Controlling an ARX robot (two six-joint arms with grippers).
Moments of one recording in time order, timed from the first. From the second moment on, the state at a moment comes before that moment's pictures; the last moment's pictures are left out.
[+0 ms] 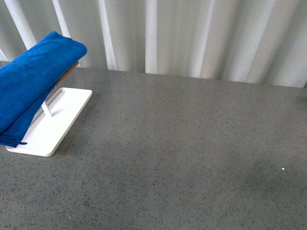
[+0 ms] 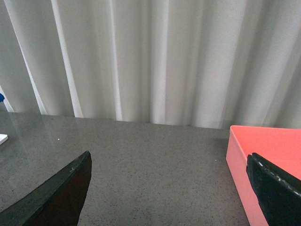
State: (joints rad) left arm -0.18 0.34 0.16 -0.12 -0.16 -0.23; right arm 0.00 0.00 0.02 0.00 0.00 -0.01
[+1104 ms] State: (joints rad) left arm 0.01 2.09 1.54 -0.10 -0.10 0.04; right arm 0.00 0.00 0.02 0.00 0.00 -0.01
